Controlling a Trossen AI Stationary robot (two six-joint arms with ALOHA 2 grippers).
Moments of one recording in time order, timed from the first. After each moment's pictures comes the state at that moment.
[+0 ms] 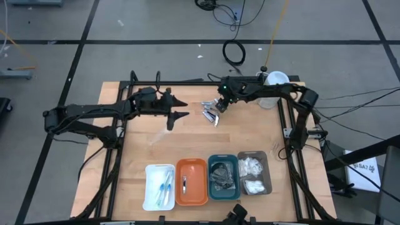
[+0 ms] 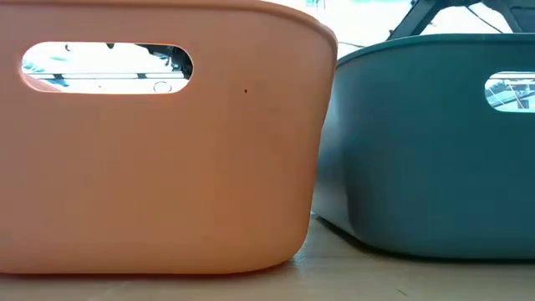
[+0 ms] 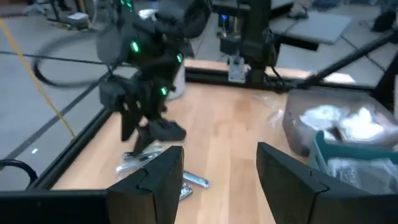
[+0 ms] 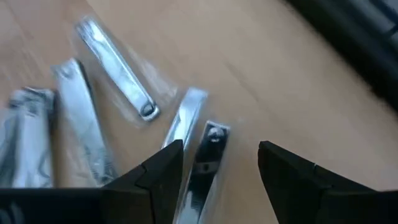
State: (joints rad) left arm 0.32 1.16 0.72 0.19 0.21 0.03; right arm -0.59 1.86 1.08 -0.18 0.03 0.07
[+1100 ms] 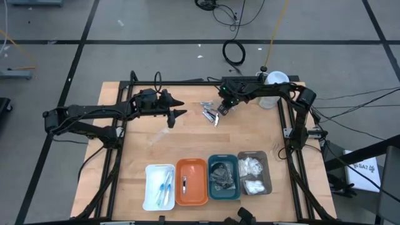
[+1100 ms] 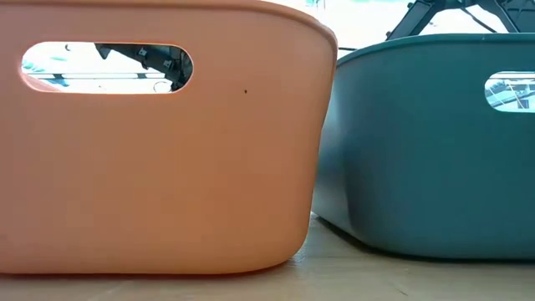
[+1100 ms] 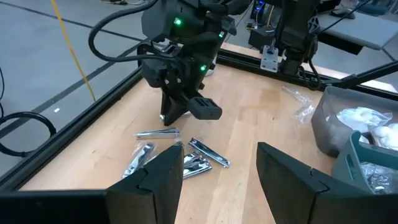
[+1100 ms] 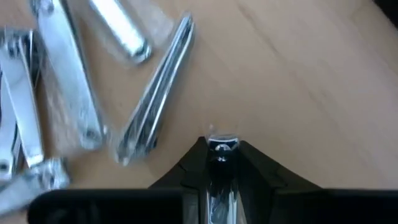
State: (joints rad) left arm 0.35 1.17 0.65 0.20 0.12 -0.09; right arm -0.60 1.89 1.09 -0.37 0.03 0.03
